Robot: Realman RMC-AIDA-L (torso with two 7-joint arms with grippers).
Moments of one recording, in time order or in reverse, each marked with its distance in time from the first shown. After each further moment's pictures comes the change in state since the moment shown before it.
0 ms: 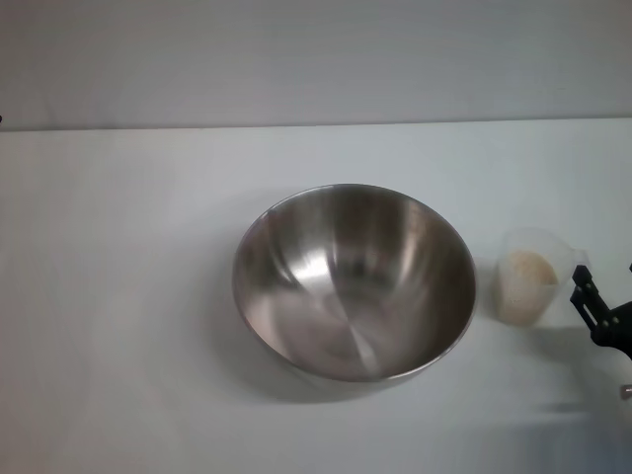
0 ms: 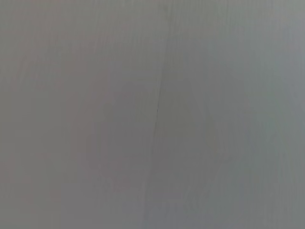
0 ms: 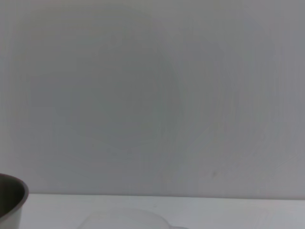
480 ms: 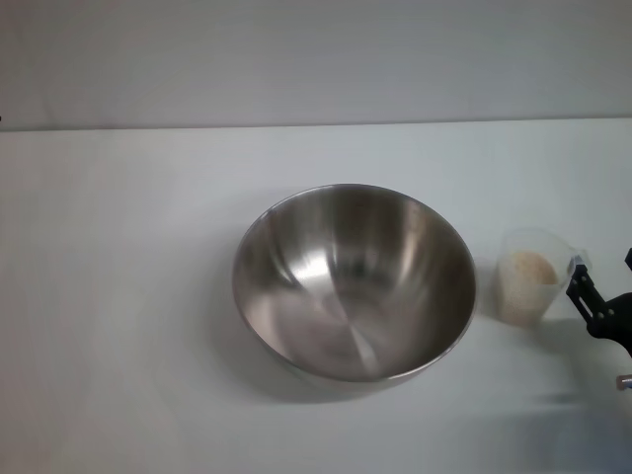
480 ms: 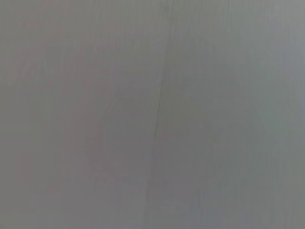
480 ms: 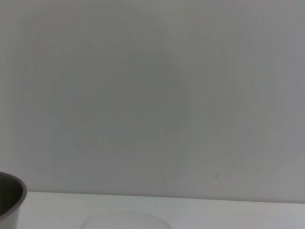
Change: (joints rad) left arm 0.000 0.000 -0.002 0.000 0.000 0.000 0.000; right arm 0.027 0.000 0.002 -0.020 0.000 0.020 0.000
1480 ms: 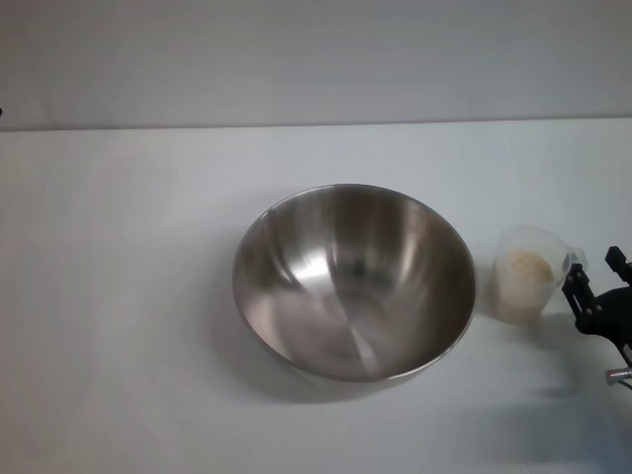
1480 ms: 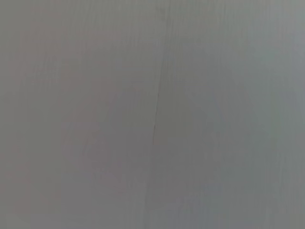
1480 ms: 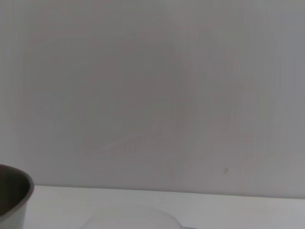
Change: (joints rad) left arm -0.018 0.002 -0.009 0.008 0.000 -0.001 0.016; right arm 0.023 0.001 -0.005 0.000 0.000 0.034 0.003
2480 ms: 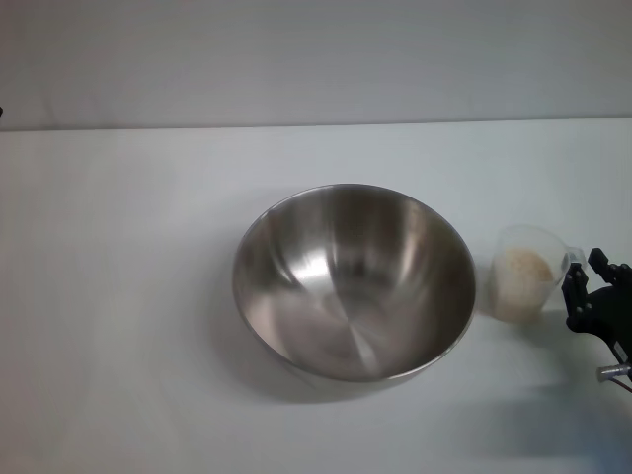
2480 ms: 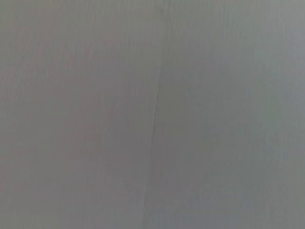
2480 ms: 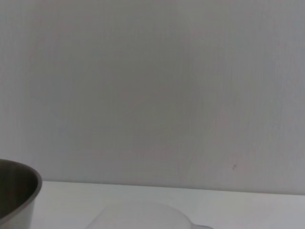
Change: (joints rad) left arm -0.002 0.000 0.000 0.002 0.000 0.001 0.001; right arm 0.015 0.002 -0.003 0.002 -0.002 0.024 0.000
